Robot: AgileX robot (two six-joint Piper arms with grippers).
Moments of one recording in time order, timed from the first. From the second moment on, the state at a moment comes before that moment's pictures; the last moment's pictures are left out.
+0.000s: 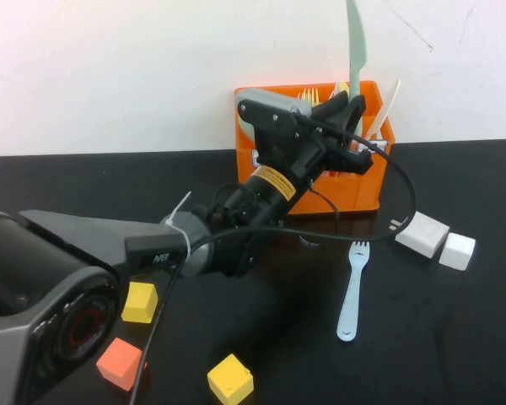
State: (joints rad) right arm -0.02 0.42 -0.31 0.13 0.50 -0.37; left arm -0.57 2.24 -1.45 0.16 -1.02 -0.39
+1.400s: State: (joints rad) right arm -0.02 0.42 -0.31 0.14 0.49 -0.37; left arm -0.57 2.15 -1.46 0.10 -0.84 -0.34
